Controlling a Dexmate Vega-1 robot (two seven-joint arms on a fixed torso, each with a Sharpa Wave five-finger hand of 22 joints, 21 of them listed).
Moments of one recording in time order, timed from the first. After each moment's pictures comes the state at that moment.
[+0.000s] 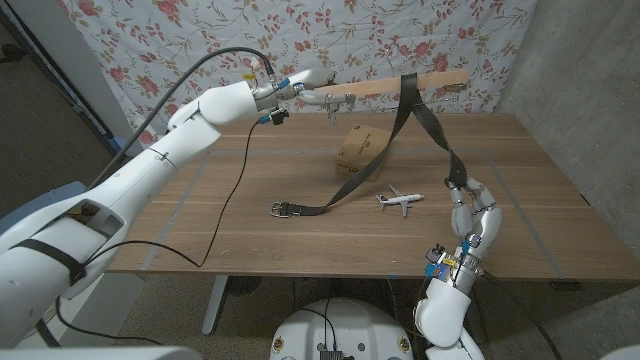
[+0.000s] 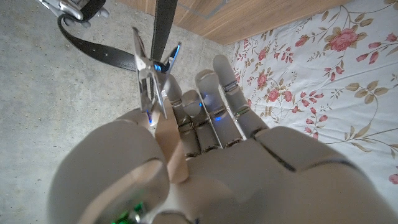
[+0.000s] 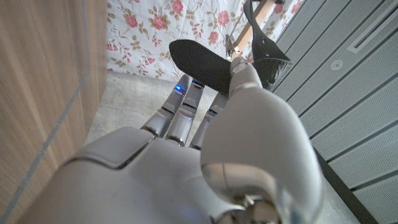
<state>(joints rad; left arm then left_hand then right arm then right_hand) 0.39 0.69 0.59 -1.54 -0.04 -0.51 -0.45 0.69 0.06 0.57 0.17 0.70 0.71 0.02 0.81 0.75 0.75 -0.10 1.56 1.24 0.94 -0.13 1.29 1.21 0.46 -0.02 1.35 0.29 -1.54 -0.01 -0.14 -1.75 -0.37 0.84 -0.97 1.24 0.09 -0.06 -0.10 0.45 0.99 -0.15 0.63 0.33 0.93 -0.19 0.36 0.40 0.73 -0.07 0.38 0.60 0.37 -0.04 0.61 0.22</state>
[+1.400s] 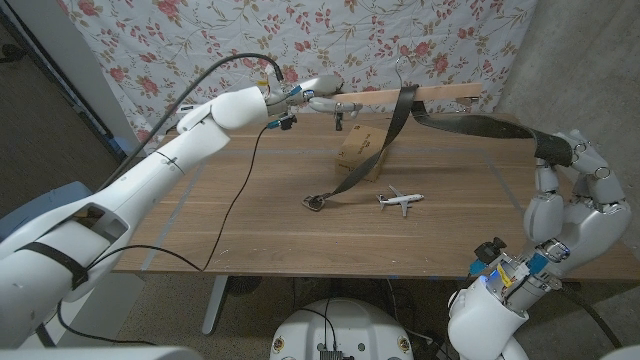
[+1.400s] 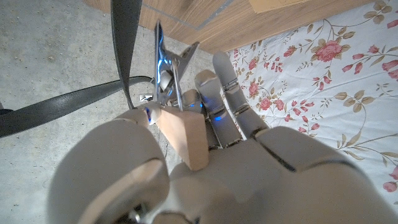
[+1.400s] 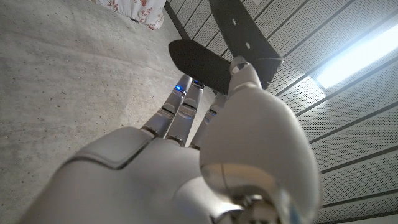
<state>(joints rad) 0.40 0.67 0.62 -1.60 0.07 -0.40 -0.40 0.71 0.07 0.57 0.16 0.69 0.76 0.06 0.84 0.73 0.81 -0.10 1.58 1.24 1.01 -0.16 1.34 1.22 0.54 -0.04 1.41 0.30 -1.69 0.19 0.07 -2.10 -0.79 1.08 -1.09 1.24 0.10 -0.09 -0.10 0.45 0.99 -0.15 0.64 0.33 0.93 -0.20 0.36 0.41 0.73 -0.07 0.38 0.62 0.36 -0.04 0.61 0.22</state>
